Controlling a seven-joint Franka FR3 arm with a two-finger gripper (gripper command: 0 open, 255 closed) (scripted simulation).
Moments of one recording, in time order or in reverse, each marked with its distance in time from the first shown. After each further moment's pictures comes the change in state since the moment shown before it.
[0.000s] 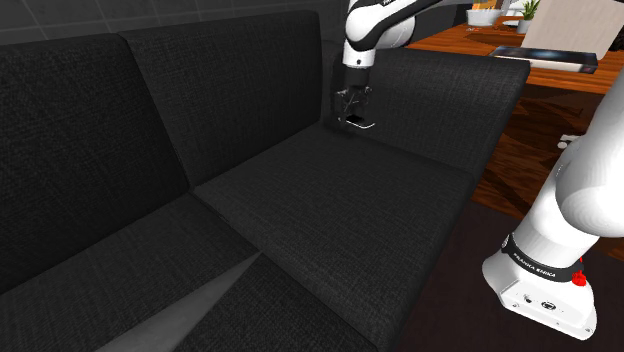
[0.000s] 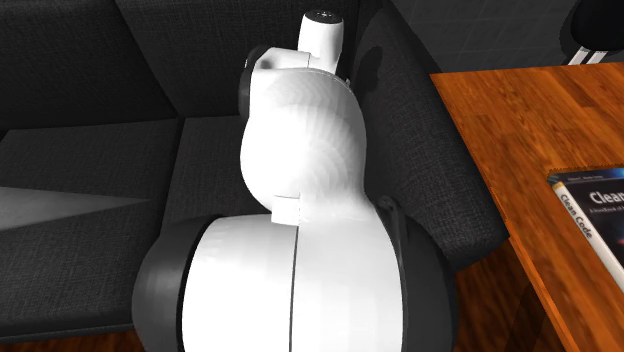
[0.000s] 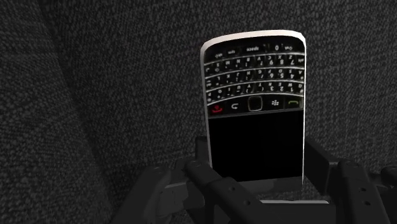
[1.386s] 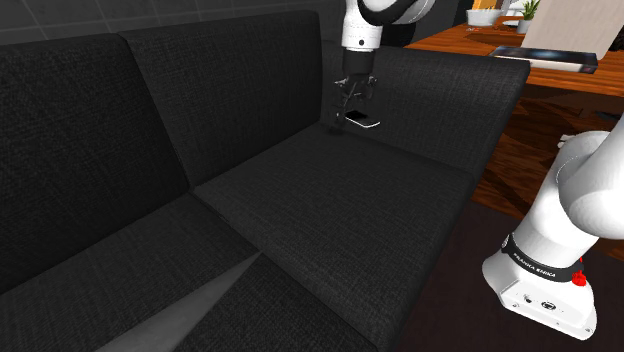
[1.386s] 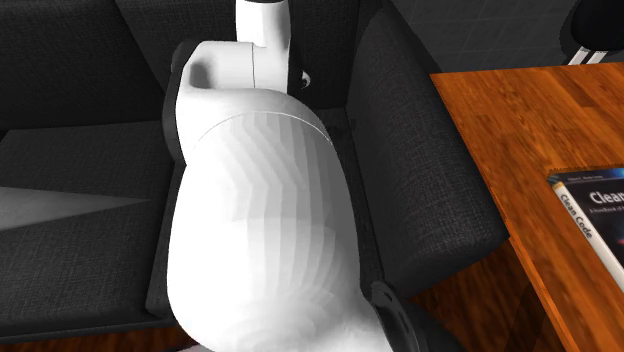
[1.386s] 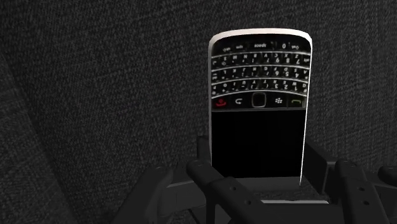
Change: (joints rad) arm 0.084 -0.248 0.105 -0.118 -0.023 -0.109 0.209
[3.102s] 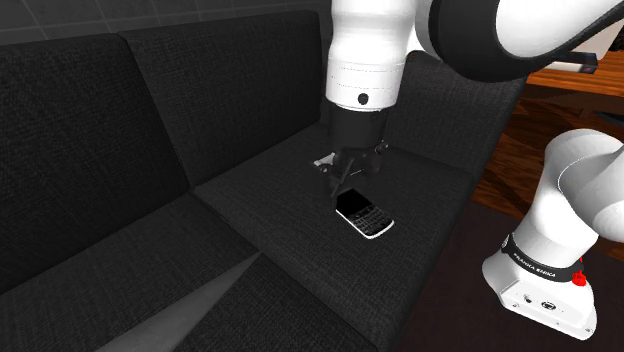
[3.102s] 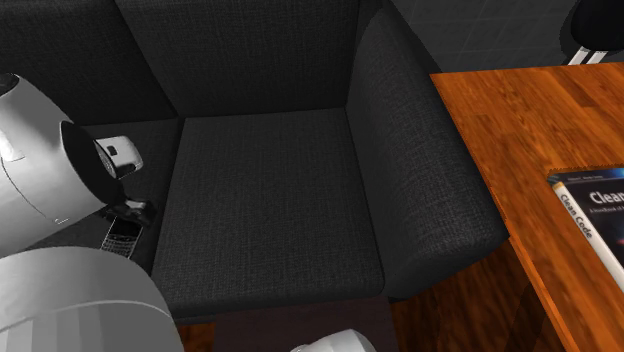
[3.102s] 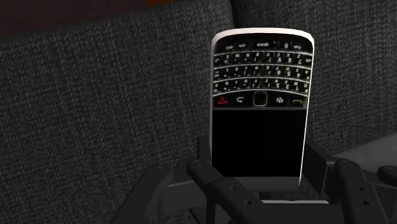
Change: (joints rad) arm 0.252 -0.188 0.433 -0.159 0.137 0.046 0.608
